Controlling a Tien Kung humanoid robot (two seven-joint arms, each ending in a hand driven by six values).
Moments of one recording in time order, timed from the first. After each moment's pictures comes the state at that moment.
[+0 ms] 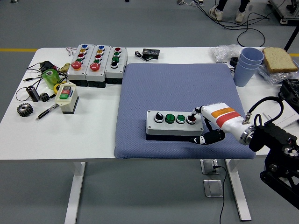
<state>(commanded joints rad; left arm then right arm) -0.12 0.02 -0.48 -0.18 0.94 0.13 0.15 0.50 -0.45 0.73 1.46 -2.00 -0.03 -0.13</state>
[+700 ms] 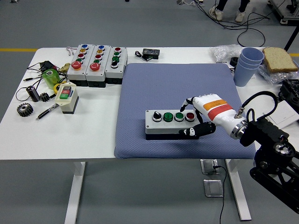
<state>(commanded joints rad) -0.11 0.02 -0.48 -0.18 0.95 0.13 0.16 0.54 -0.39 0.72 1.46 -2.02 -0.09 -0.15</state>
